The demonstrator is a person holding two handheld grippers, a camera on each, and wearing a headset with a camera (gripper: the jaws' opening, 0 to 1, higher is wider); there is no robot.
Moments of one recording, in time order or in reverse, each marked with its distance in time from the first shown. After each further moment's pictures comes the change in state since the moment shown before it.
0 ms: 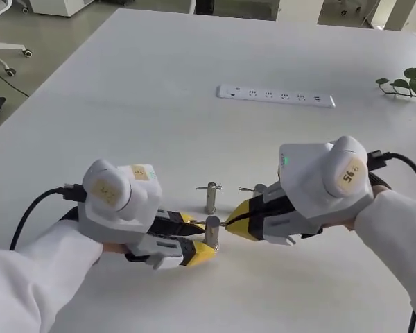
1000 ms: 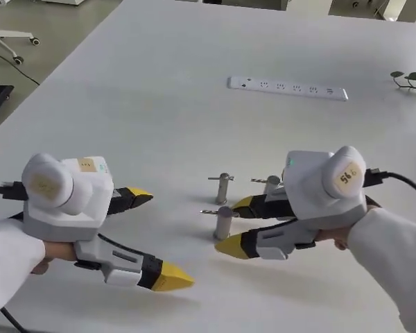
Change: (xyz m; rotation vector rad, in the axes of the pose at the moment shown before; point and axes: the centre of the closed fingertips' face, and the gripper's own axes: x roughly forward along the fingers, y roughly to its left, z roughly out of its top) left arm -0.055 0.012 -0.028 -0.085 -0.021 0.073; right arm 0.031 0.008 -0.003 0.242 -0.079 -0.002
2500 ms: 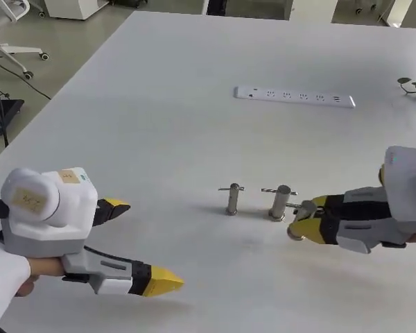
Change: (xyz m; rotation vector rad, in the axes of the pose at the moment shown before) left arm -0.032 0.024 -0.012 -0.074 0.029 0.145; right arm -0.097 -0.047 -0.028 0.021 -0.036 -0.200
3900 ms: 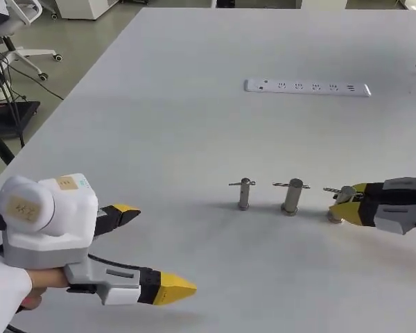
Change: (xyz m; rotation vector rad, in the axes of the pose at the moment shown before) left arm -0.009 -0.015 0.000 -0.048 -0.021 -0.021; right arm 0.003 -0.042 -0.030 0.077 -0.049 -0.025
